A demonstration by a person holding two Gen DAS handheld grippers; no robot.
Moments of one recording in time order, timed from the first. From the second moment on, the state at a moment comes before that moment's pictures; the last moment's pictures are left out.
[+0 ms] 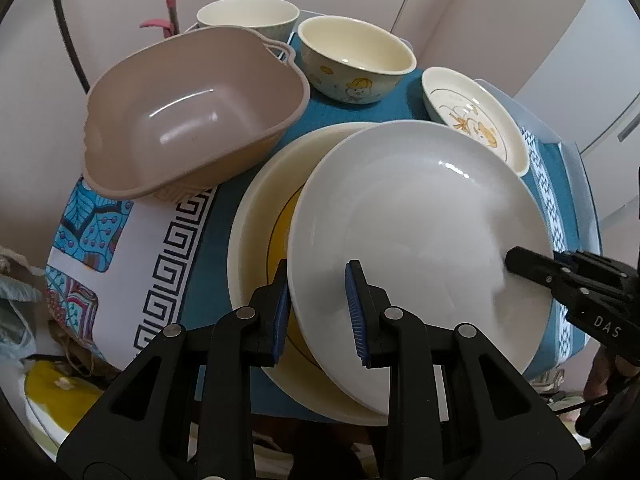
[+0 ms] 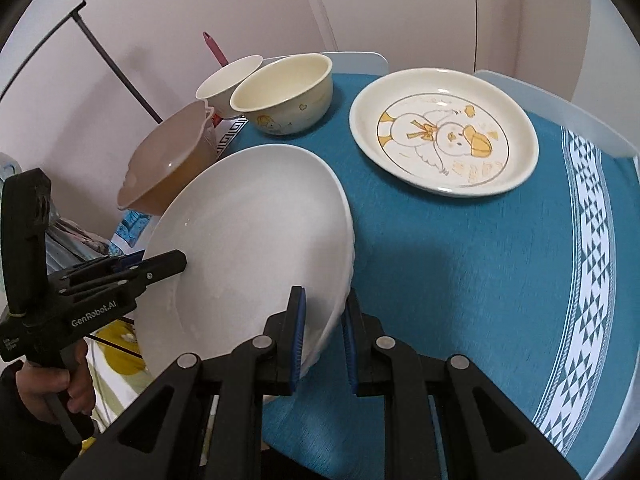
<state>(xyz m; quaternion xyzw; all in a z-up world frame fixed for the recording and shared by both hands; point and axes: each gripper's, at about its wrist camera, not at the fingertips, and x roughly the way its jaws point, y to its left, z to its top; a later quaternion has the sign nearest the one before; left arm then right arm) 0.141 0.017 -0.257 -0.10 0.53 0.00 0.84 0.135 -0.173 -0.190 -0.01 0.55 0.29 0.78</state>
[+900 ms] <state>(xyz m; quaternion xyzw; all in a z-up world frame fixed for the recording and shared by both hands) 0.150 -0.023 -0.256 0.05 0.53 0.06 0.84 0.144 -0.165 -0.193 -0.05 0.55 0.29 0.78</state>
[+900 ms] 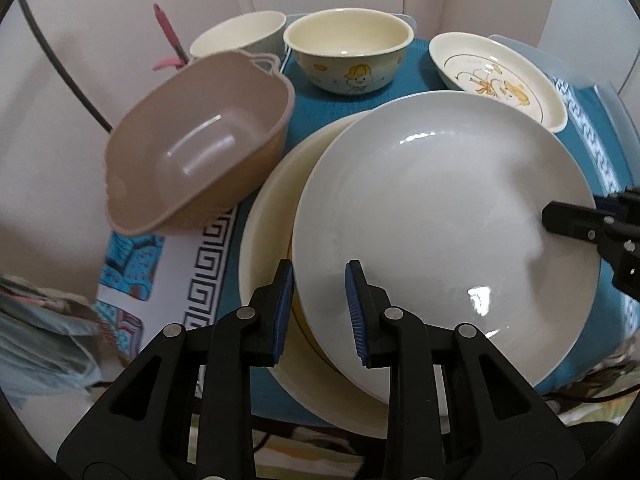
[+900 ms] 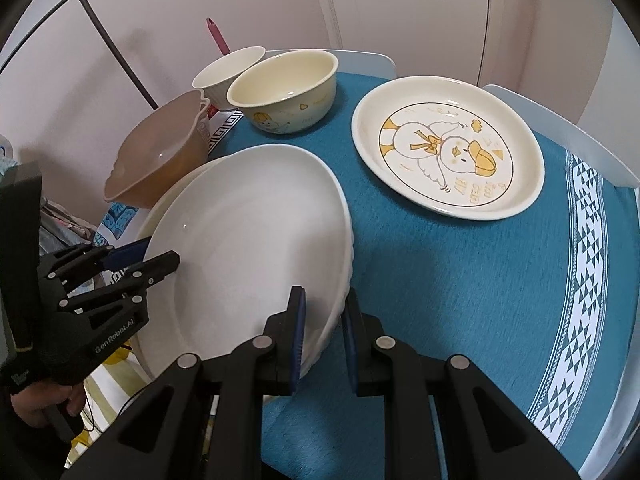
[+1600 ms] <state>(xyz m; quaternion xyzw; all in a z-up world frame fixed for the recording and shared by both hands) 0.140 -0.024 -0.251 0.09 0.51 0.10 0.85 0.145 -0.152 -0.194 -0.11 0.53 0.29 0.79</state>
